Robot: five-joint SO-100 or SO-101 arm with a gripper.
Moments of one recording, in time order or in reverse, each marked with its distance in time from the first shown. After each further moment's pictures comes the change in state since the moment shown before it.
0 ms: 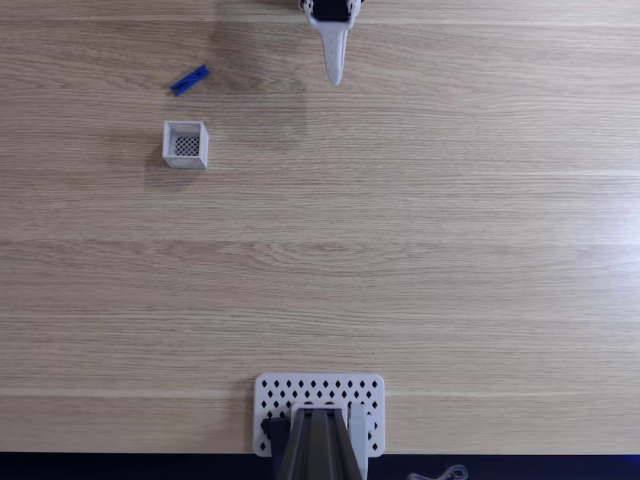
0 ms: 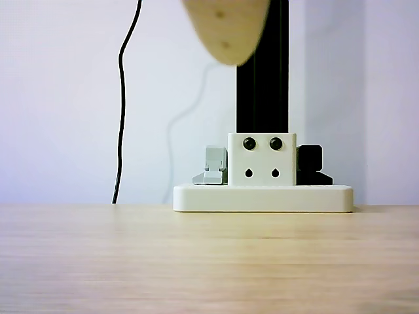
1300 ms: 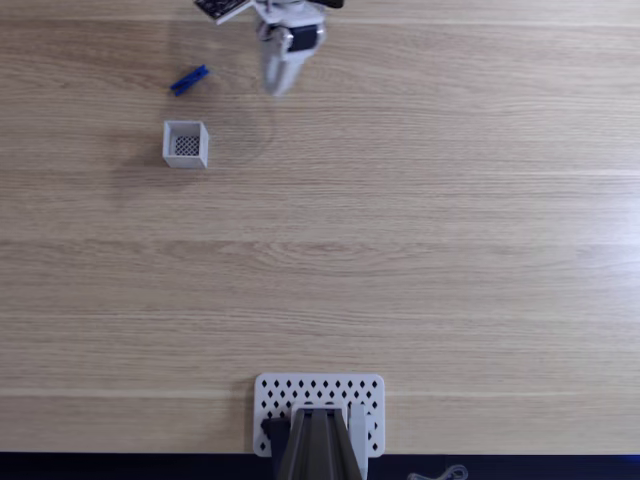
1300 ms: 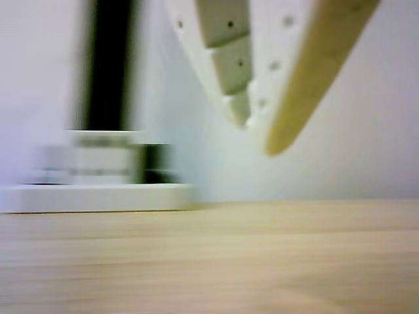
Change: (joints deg) arm 22.9 -51.9 -20.1 -17.1 -69.5
